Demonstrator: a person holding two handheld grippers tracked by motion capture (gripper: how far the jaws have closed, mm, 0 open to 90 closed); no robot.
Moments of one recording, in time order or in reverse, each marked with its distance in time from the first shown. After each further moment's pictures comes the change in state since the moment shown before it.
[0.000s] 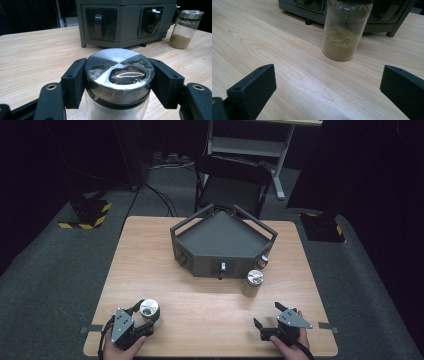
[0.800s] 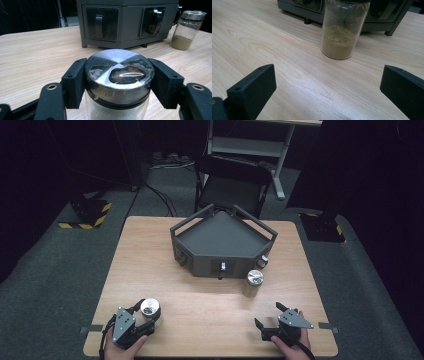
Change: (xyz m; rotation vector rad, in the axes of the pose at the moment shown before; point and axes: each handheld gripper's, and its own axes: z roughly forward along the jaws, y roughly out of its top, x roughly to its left) left arm -0.003 0.004 0.004 0.006 0.011 -0.005; right arm -0.002 -0.001 -0.002 0.001 -0.002 0.004
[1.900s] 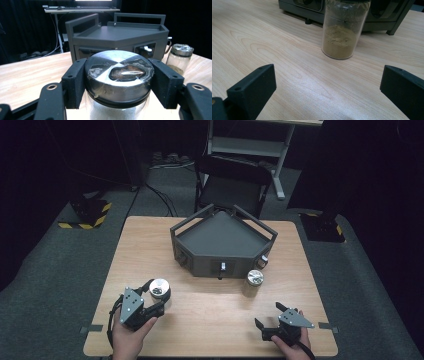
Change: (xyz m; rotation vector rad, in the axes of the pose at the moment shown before) left arm -0.012 0.063 0.023 -0.091 -0.019 0.024; right arm -0.004 0.000 0.000 0.000 0.014 0.011
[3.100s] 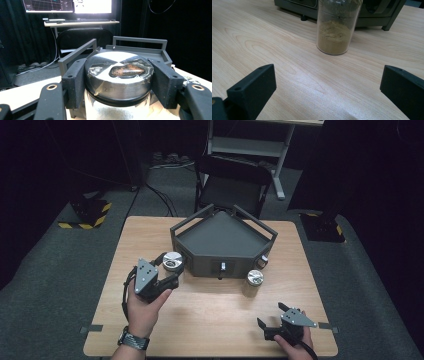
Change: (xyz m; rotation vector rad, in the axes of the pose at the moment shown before) left arm -0.003 0.050 0.053 -0.060 -0.002 -0.002; right arm -0.004 0.001 -0.003 0.022 -0.013 0.008
